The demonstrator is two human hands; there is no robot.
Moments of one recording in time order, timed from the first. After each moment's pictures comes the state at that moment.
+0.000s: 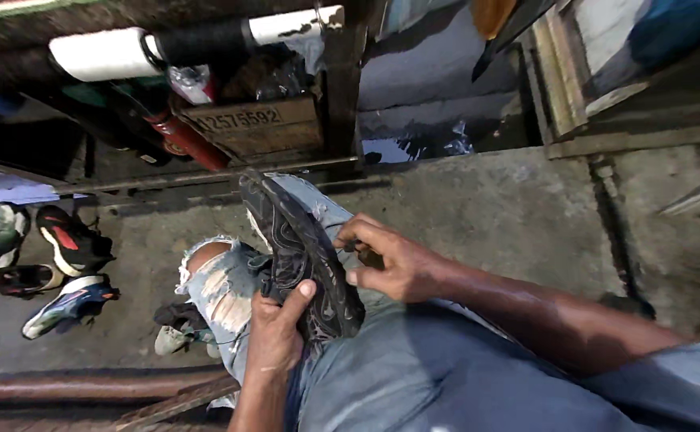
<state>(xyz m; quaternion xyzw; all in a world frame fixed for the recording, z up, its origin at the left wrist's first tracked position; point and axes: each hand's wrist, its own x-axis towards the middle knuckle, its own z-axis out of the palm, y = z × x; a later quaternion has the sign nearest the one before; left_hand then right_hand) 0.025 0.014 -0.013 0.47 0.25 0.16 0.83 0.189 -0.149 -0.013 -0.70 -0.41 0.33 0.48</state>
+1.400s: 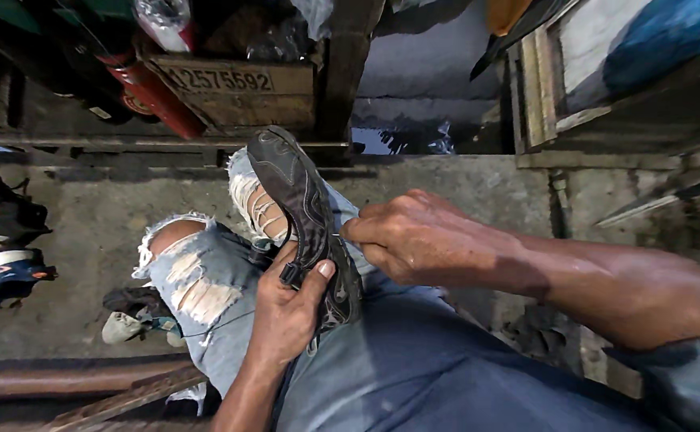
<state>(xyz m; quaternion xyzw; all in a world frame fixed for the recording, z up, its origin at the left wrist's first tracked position) 0.041 0.003 -0.014 0.64 0.20 0.13 0.73 0.214 -0.140 0.049 -0.76 -0.60 0.20 0.16</state>
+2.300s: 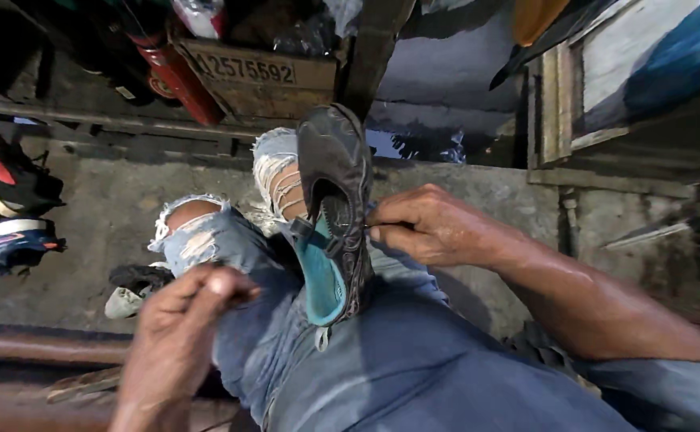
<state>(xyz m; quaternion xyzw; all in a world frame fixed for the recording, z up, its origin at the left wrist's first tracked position) -0.036 0.084 0.009 0.63 0.21 0.11 0.74 0.229 -0.153 0.019 -0.71 -0.59 0.23 0.31</state>
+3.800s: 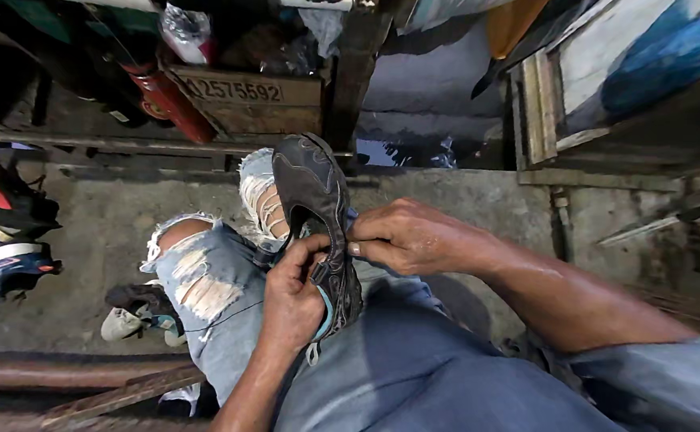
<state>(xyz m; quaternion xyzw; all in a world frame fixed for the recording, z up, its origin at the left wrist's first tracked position) 0.051 -0.002 -0.019 0.72 0.18 0.14 0.66 0.231 -0.146 0.016 -0.70 -0.62 0.23 0.27</state>
